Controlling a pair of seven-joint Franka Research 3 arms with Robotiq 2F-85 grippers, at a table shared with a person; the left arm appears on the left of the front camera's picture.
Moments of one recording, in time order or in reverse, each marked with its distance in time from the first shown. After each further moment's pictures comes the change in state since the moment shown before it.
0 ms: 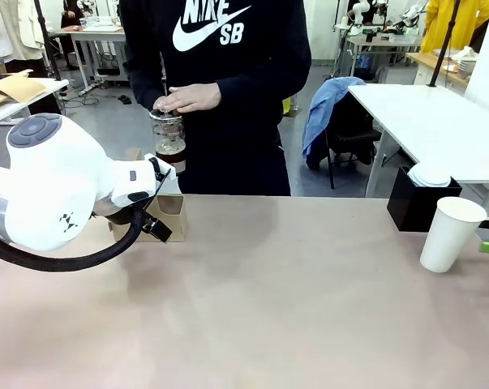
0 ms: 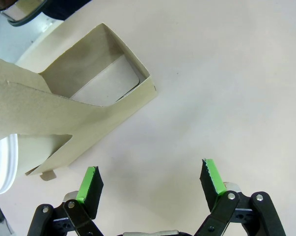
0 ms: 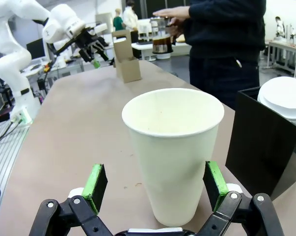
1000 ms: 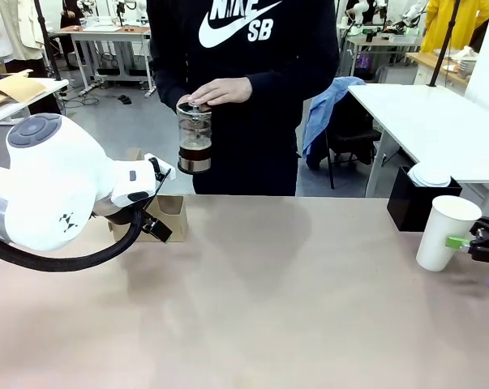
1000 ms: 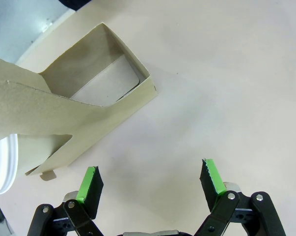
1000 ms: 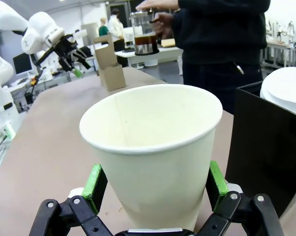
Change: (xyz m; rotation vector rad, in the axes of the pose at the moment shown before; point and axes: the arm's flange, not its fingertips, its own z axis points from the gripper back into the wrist) left arm 0.000 0.000 0.000 0.000 0.000 0.000; right arm -0.019 -0.009 -0.055 -0.062 -0.042 -0.039
